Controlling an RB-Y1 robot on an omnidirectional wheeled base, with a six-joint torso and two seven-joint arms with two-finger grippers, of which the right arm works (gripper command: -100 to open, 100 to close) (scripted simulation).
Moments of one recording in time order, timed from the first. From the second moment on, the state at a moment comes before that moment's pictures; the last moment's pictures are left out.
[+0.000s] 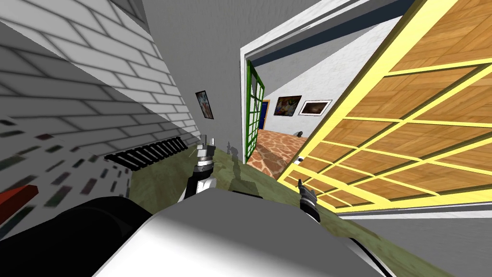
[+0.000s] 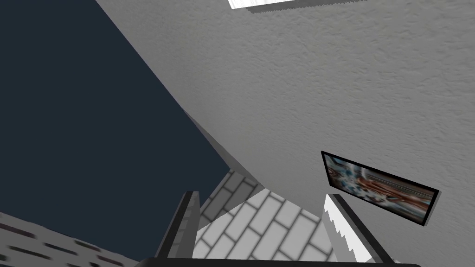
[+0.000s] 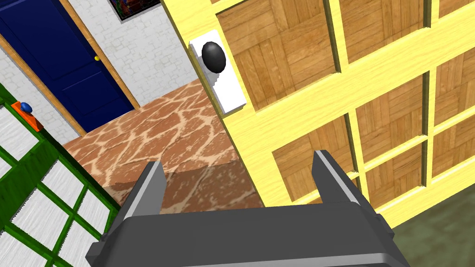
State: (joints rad) arm -0.12 -0.39 0.12 -0.25 2.37 1.05 1.17
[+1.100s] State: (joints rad) arm -0.17 -0.41 0.14 -0.10 2.55 1.16 1.21
